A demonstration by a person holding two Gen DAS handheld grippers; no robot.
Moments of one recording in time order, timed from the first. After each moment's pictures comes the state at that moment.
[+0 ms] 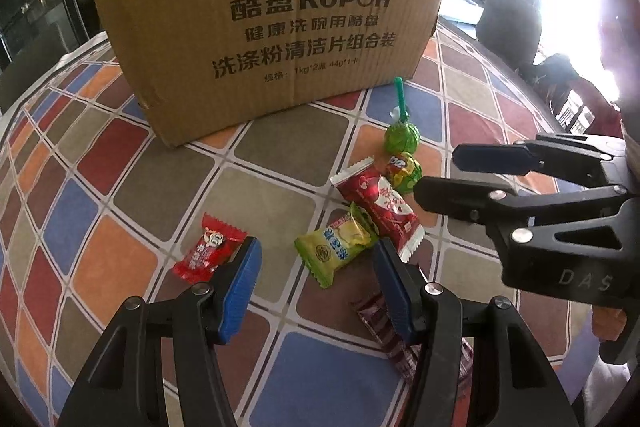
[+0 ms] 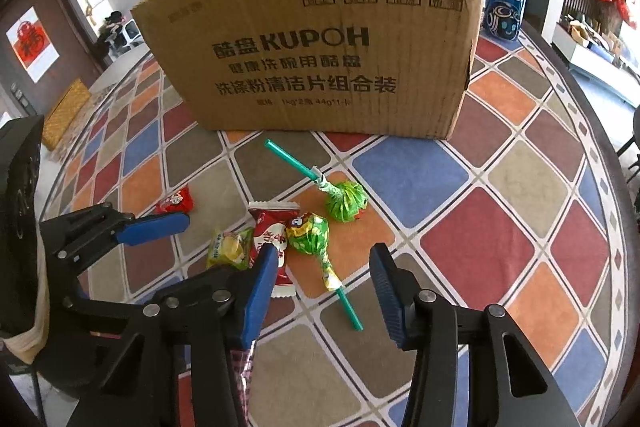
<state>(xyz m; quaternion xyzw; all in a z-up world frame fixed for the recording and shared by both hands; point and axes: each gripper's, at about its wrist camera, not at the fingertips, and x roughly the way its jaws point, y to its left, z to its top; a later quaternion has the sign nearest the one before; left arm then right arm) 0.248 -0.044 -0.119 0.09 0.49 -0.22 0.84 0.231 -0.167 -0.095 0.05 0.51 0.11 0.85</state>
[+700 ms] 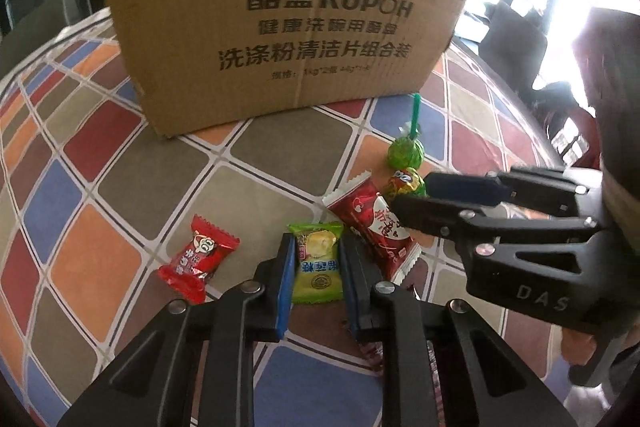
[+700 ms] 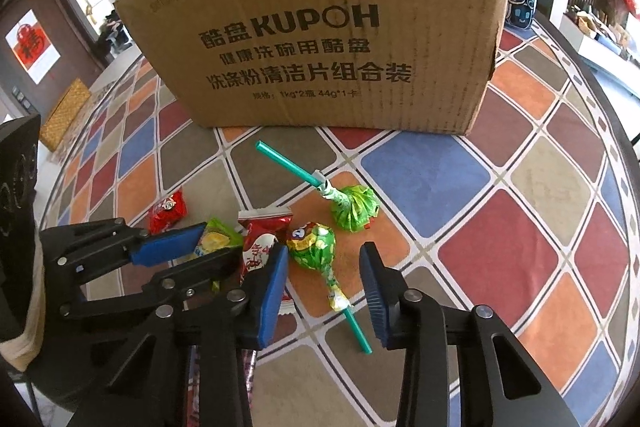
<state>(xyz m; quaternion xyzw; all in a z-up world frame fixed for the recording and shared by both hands) 0.260 -0.037 -0.123 0.02 0.50 -0.22 0.84 0.248 -0.164 -0.111 0.06 0.52 0.12 0.84</state>
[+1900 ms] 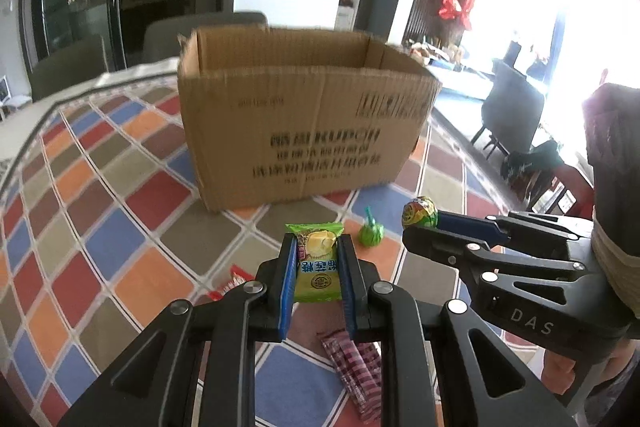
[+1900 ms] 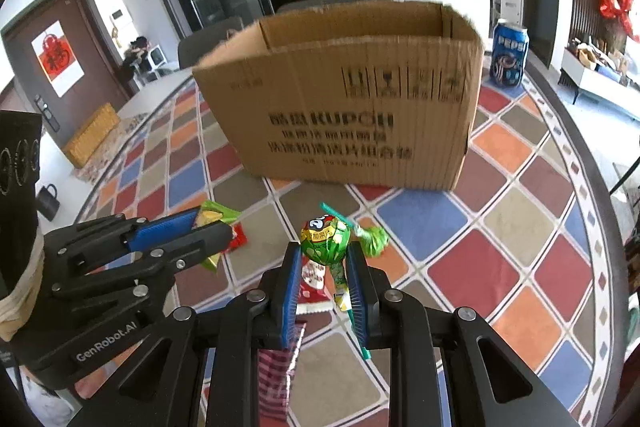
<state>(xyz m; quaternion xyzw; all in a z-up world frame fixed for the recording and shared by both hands) 0.222 -0.025 -0.030 0.00 0.40 -0.19 0.90 0.212 -0.165 -0.039 0.06 0.44 0.14 0.88</state>
